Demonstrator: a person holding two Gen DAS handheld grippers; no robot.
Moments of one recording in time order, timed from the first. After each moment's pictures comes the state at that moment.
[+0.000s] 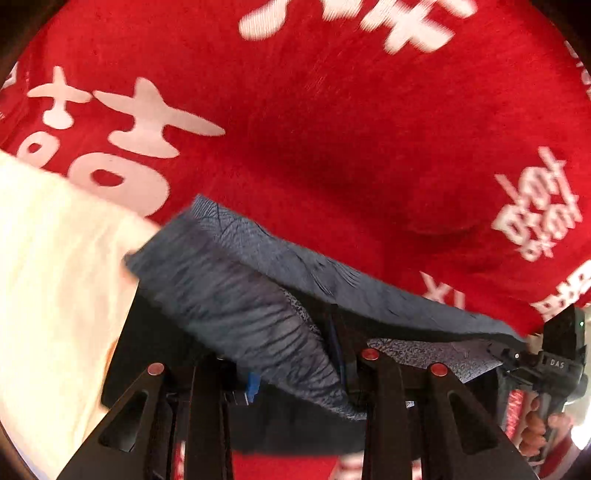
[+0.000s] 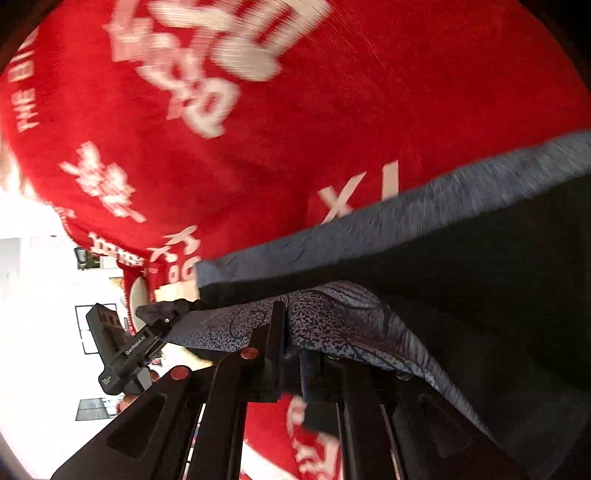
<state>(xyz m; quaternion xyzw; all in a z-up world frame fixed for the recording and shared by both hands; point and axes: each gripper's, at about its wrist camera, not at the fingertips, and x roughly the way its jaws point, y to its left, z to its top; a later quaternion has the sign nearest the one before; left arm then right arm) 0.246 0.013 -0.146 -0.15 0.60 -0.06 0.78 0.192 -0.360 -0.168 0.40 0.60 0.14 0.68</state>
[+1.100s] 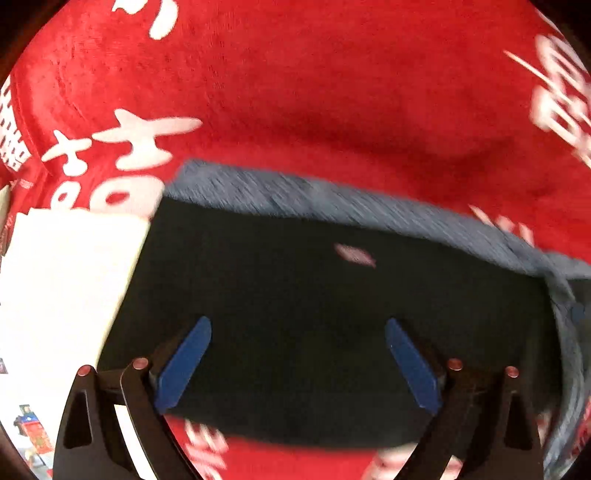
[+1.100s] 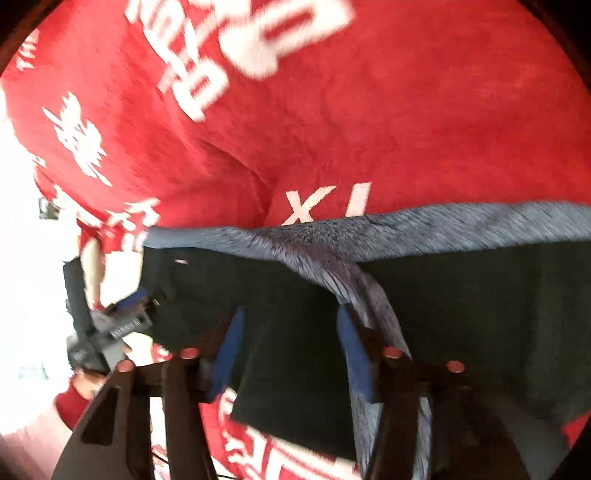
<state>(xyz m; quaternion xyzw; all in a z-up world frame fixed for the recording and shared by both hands) 0.220 -0.060 -0.155 0.04 0.64 -0.01 0.77 0.180 -0.362 -0.137 0.28 0.62 0.14 0.72</state>
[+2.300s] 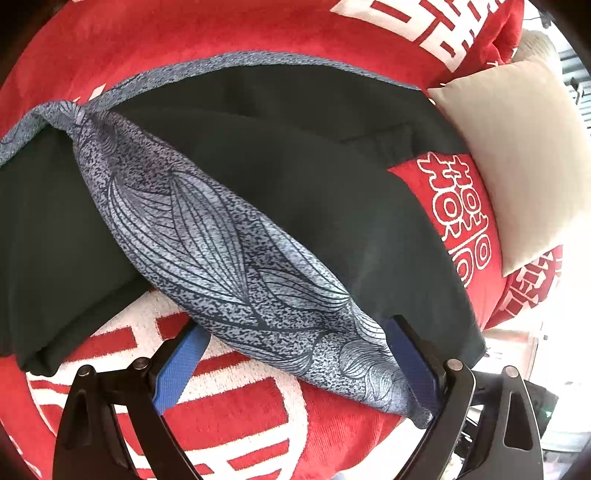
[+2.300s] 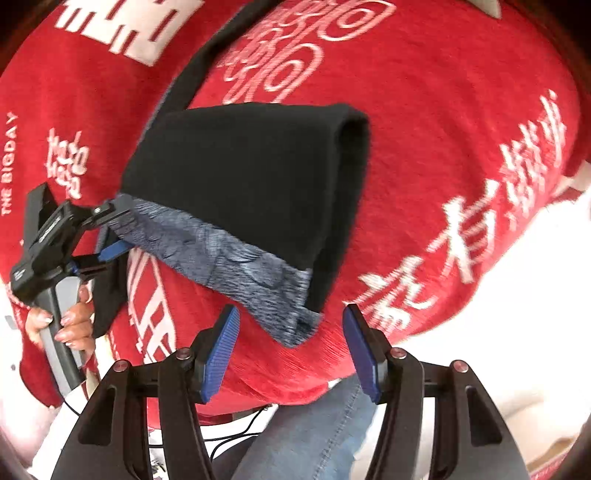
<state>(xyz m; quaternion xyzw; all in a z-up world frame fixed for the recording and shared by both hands) 0.063 -0.348 -0.164 0.05 0.68 -0.33 0.65 -0.260 -0.496 -0.155 0.47 0.52 -0.15 0.70</state>
